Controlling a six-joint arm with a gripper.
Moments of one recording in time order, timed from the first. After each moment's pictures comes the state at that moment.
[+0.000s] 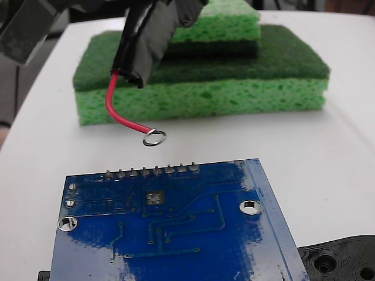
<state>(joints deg) 3.2 109.2 125.3 38.0 18.8 19.3</state>
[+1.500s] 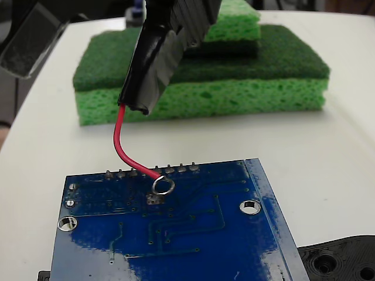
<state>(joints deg) 1.0 102.7 118.7 43.2 22.1 19.2</state>
